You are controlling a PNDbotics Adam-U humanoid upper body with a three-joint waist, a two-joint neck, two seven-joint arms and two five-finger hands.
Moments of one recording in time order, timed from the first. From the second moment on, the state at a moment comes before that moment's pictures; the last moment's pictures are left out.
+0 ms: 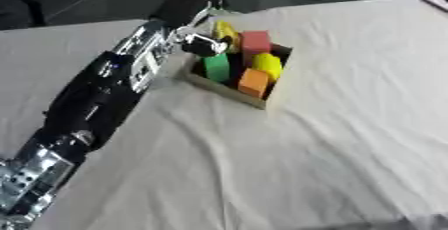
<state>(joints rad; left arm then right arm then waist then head) -0.88 0.44 -0.30 -1.19 -0.91 -0.02 -0.04 -0.09 -0.31 -0.04 -1.98 0.16 -0.24 0.05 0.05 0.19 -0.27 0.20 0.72</state>
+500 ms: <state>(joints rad) -0.66 0.47 -0.17 -1.44 -0.75 -0.01 0.10 -0.08 -0.31 -0.03 -1.98 0.15 -0.22 0.07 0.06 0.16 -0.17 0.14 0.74</state>
